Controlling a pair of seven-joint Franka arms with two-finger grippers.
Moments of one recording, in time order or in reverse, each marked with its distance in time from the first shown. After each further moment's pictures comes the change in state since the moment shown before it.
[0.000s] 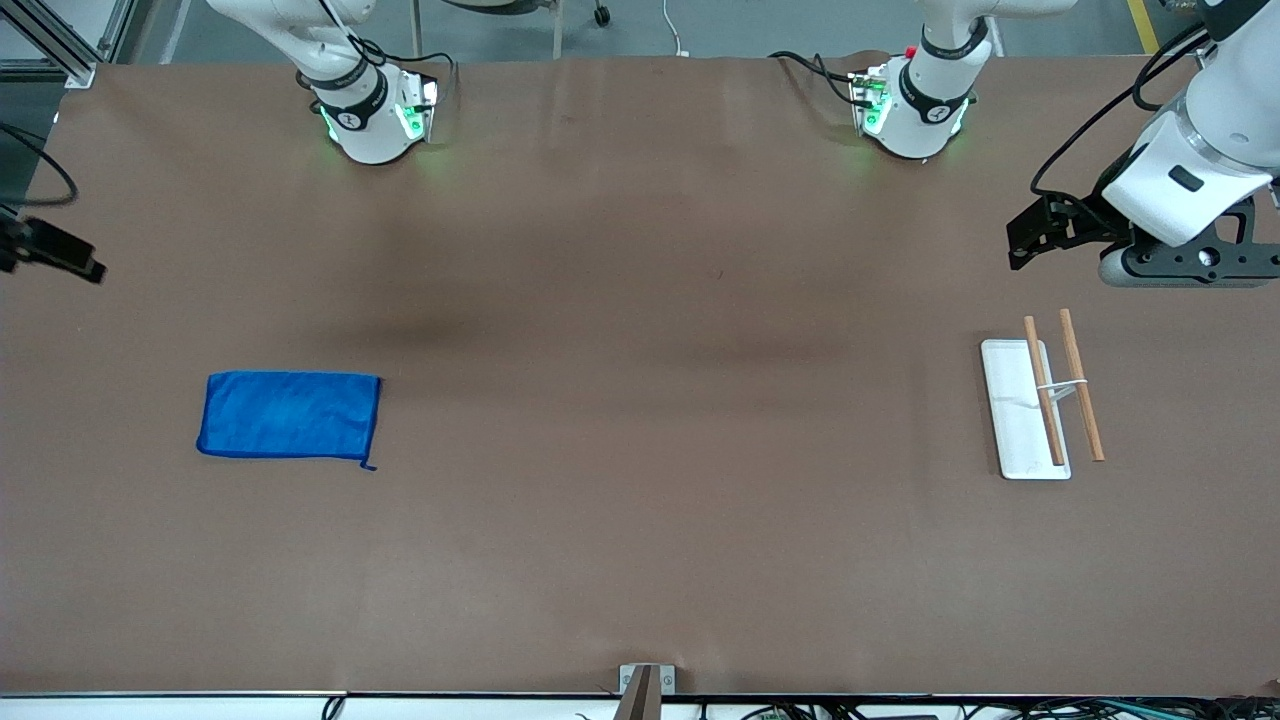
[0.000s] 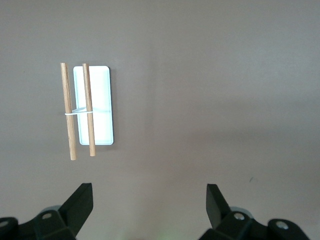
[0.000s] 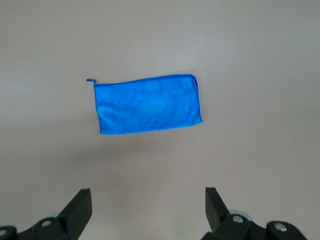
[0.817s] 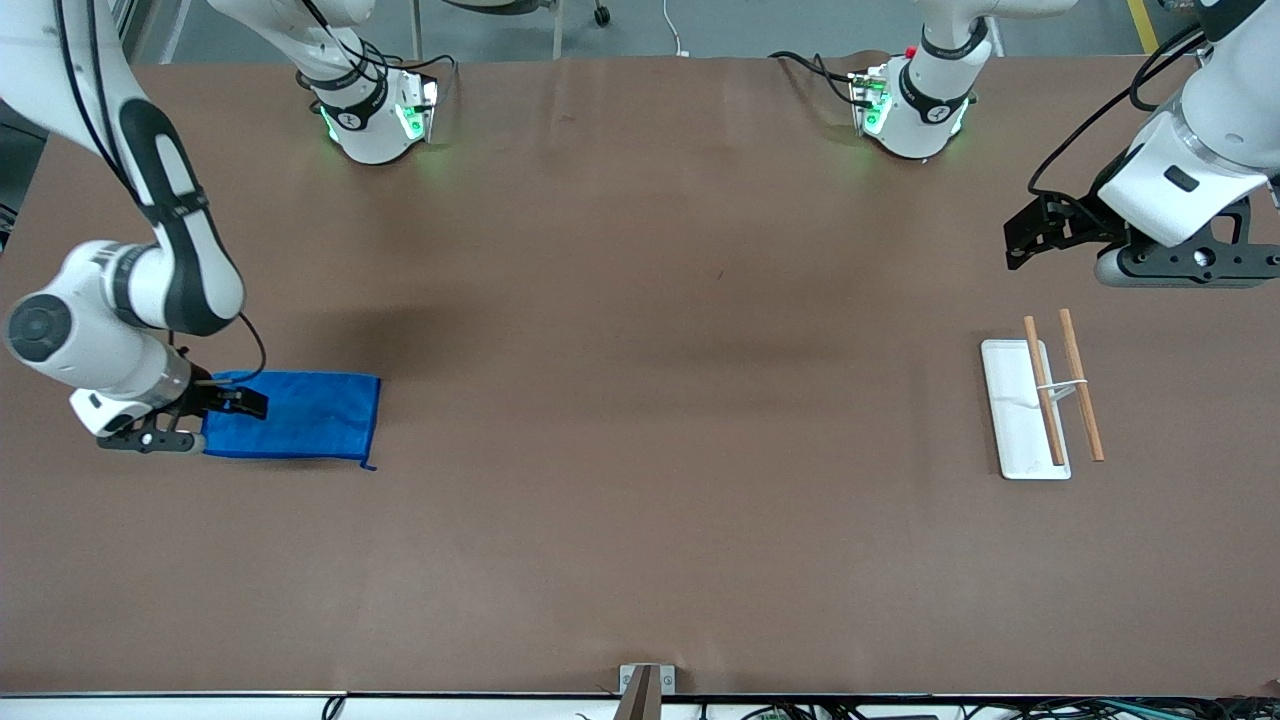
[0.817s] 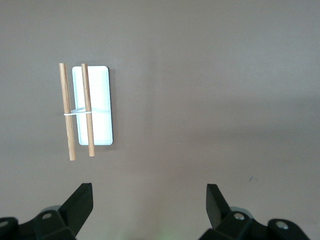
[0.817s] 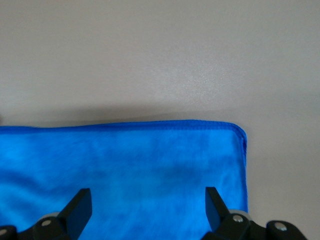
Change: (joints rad) left arm -0.003 0.001 -0.001 0.000 0.000 0.000 0.000; right arm -0.037 0.398 -0.008 -0.394 -0.007 0.899 -0.086
